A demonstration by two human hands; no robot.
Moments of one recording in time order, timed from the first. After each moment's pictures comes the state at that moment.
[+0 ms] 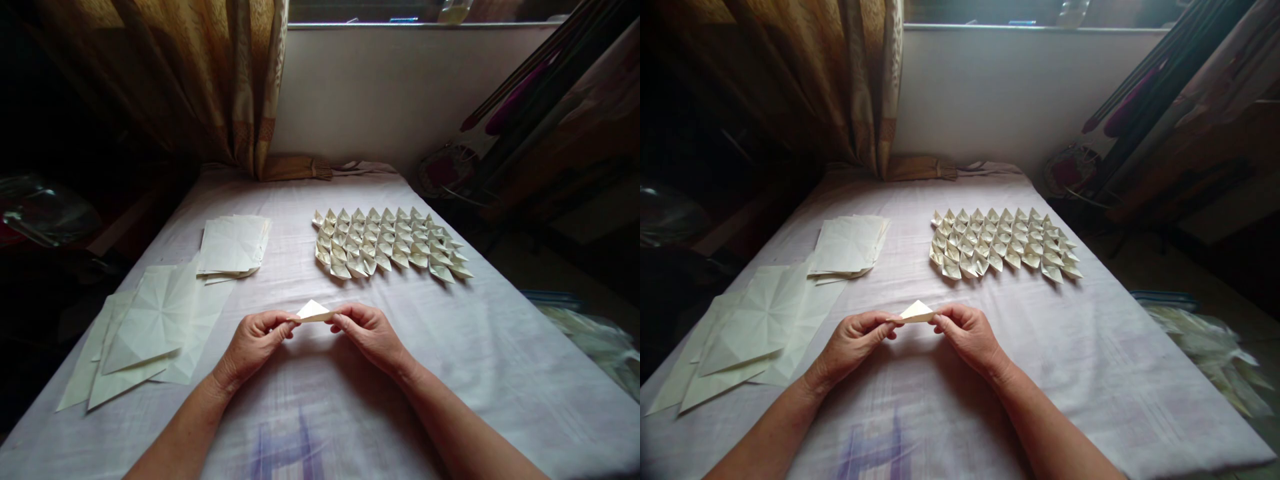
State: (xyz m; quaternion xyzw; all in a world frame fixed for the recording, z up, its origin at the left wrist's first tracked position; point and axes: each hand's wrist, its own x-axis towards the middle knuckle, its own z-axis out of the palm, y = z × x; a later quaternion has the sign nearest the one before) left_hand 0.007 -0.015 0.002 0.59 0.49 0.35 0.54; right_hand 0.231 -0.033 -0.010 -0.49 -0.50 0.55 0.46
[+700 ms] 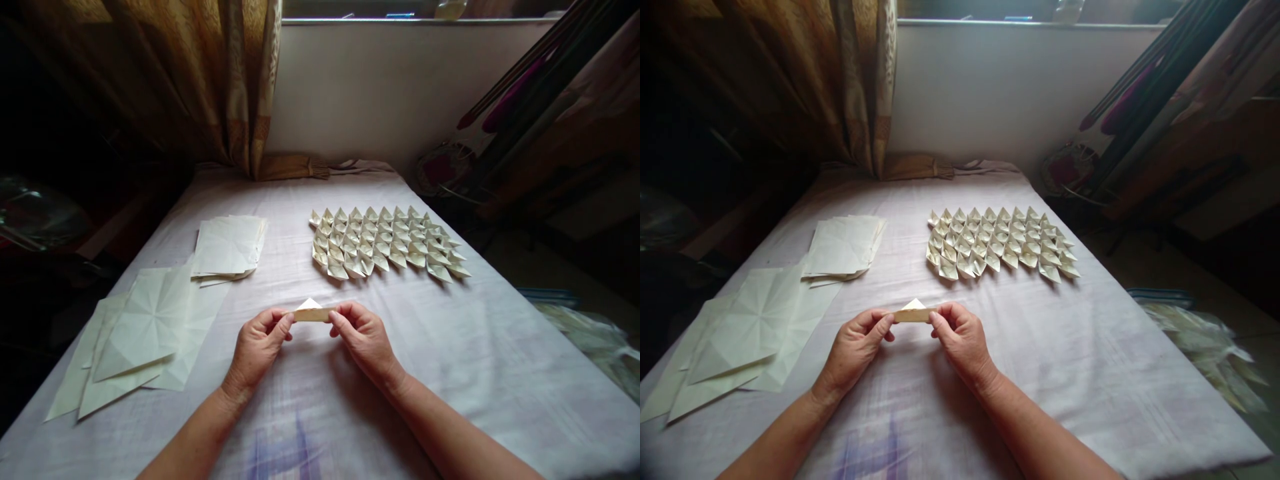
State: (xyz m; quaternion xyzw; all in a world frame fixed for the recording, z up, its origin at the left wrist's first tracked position) left_hand 0.028 -0.022 -0.001 0.54 0.54 0.41 0.49; right_hand 0.214 -0.039 -0.012 -0.54 -0.47 0.46 0.52
